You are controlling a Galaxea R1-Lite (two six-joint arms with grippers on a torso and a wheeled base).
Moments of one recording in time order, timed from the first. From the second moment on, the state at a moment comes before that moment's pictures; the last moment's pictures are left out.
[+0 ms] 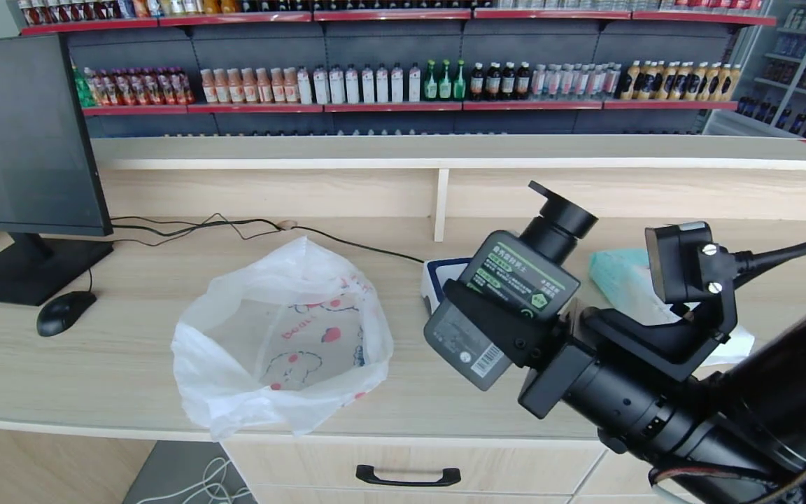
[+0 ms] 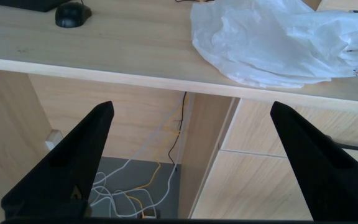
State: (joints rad) left arm 0.00 0.00 0.00 0.00 0.01 -0.03; right arm 0.86 1.70 -0.47 -1.54 0.06 0.38
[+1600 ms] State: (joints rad) left arm 0.00 0.00 0.00 0.00 0.01 -0.03; right arm 1.06 1.63 -0.54 -1.57 0.06 0.65
